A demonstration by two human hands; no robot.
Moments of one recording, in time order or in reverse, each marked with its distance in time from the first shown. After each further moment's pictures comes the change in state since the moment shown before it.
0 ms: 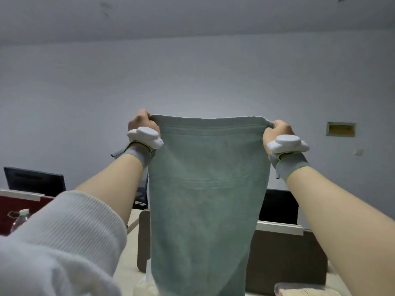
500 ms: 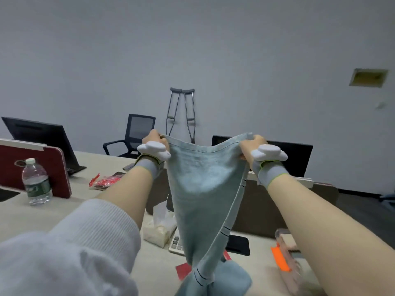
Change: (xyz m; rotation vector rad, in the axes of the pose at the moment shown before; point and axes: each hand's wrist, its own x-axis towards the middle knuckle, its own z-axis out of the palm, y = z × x) left_hand -0.066 -0.109 0.102 0.232 -0.518 -0.235; right_hand -0.046 0.080 0.133 0.127 -0.407 0.319
